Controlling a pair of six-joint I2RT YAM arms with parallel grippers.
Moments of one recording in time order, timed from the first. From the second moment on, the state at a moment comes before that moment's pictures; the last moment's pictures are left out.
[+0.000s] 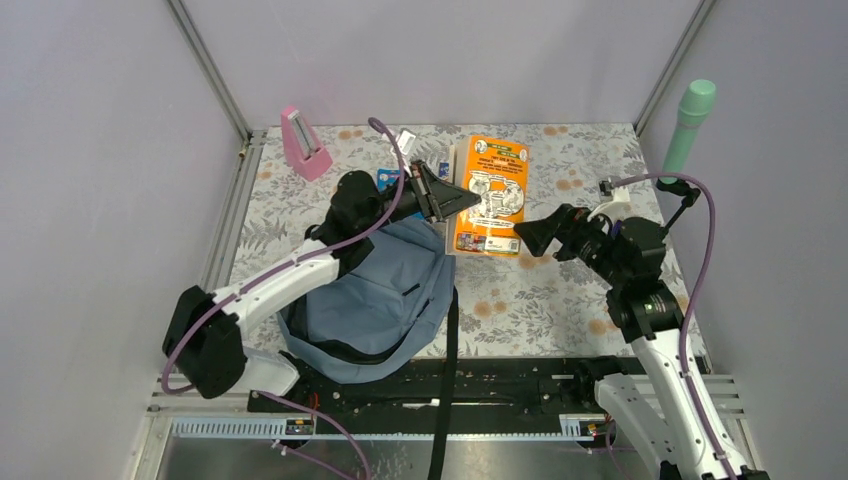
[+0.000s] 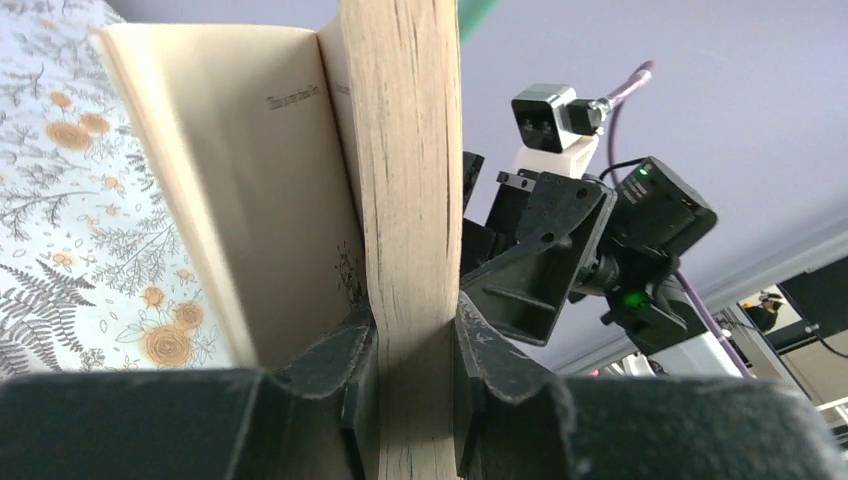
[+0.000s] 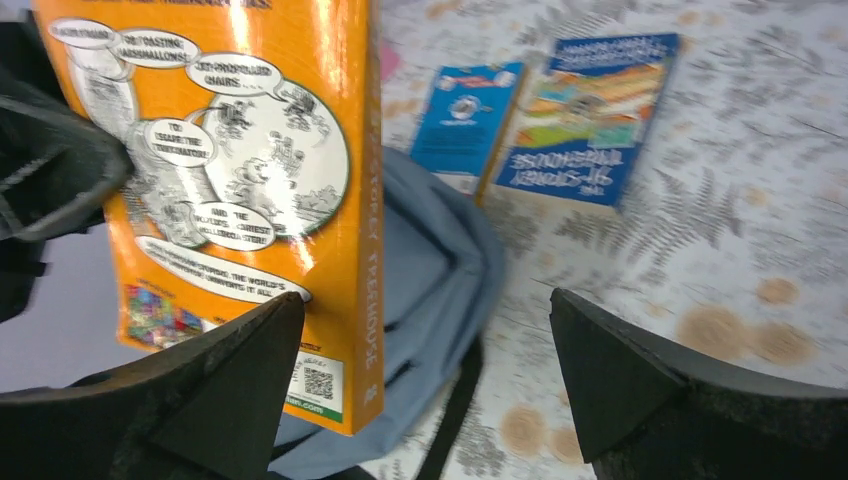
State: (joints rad) left arm -0.70 1.43 1.05 0.54 0.51 -0.89; right arm 0.19 0.70 0.77 -0.32 -0.35 0.48
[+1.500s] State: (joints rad) left arm -0.69 1.07 0.89 0.57 0.62 -0.73; right arm 0.39 0.87 0.73 0.46 -0.83 0.97
